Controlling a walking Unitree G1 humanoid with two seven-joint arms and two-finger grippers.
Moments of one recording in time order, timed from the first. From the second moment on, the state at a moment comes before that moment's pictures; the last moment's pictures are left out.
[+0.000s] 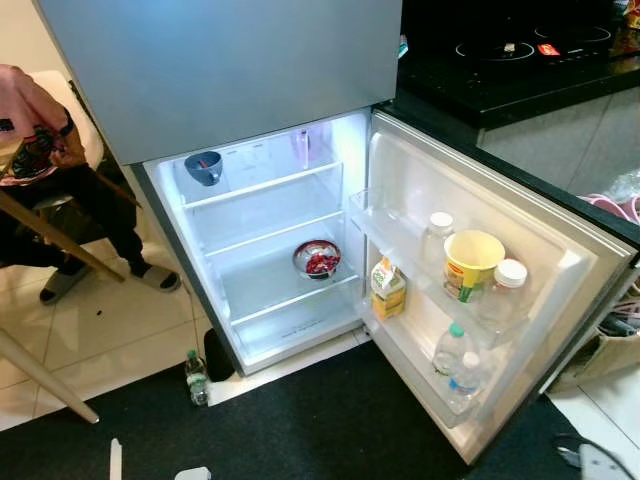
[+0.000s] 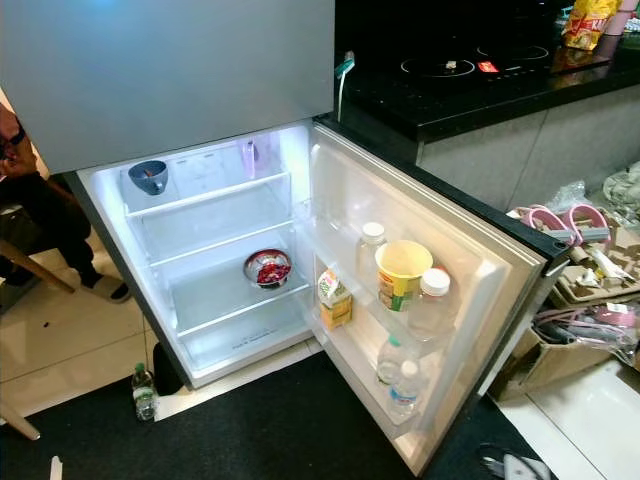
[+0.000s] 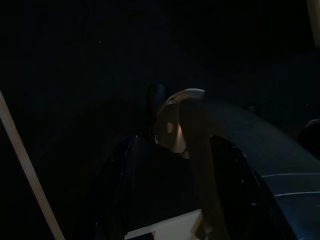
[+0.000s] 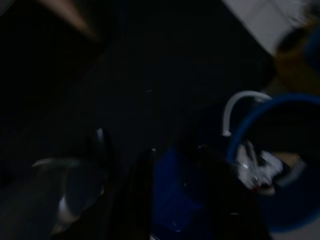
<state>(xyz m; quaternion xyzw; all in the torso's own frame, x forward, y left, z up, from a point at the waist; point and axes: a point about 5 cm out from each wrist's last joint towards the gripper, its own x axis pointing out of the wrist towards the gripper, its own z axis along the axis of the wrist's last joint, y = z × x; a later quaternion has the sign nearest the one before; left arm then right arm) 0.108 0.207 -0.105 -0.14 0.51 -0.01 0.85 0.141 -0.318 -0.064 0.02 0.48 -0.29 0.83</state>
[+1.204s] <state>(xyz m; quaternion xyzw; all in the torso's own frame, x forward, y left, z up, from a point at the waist) 0.139 0.190 -0.100 -0.14 0.50 0.00 0.86 0.322 -0.340 0.135 0.17 -0.03 0.00 0.99</state>
